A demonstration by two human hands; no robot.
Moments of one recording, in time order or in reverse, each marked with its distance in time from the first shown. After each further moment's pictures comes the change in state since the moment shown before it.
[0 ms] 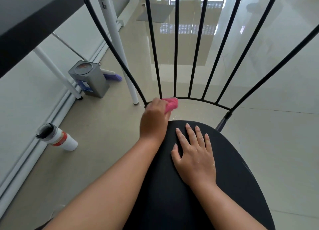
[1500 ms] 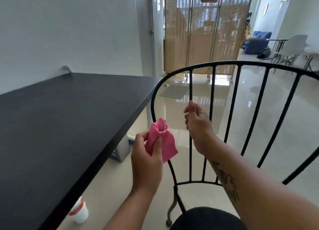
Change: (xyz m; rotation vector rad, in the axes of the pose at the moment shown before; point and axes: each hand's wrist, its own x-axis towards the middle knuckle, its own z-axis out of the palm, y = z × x) left_hand 0.072 0.022 -0.175 -0.633 0.335 -0.220; right_hand 0.203 -0.147 -0.211 1.294 0.148 -0.093
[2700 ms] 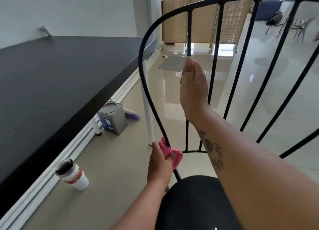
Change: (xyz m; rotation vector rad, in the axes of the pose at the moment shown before) left_hand -0.058 -0.129 0.053 0.254 -0.237 -0.438; right_hand 0.009 0.025 0.013 0.070 0.097 -0.178
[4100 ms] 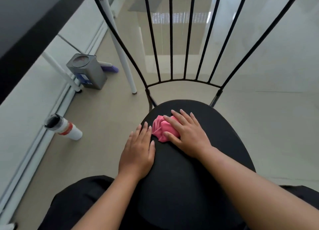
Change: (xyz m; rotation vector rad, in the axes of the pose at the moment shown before) left_hand -0.155 -0.081 -0.045 0.825 -0.343 0.401; right_hand -0.263 0.113 -0.155 -1.174 -0.723 0.077
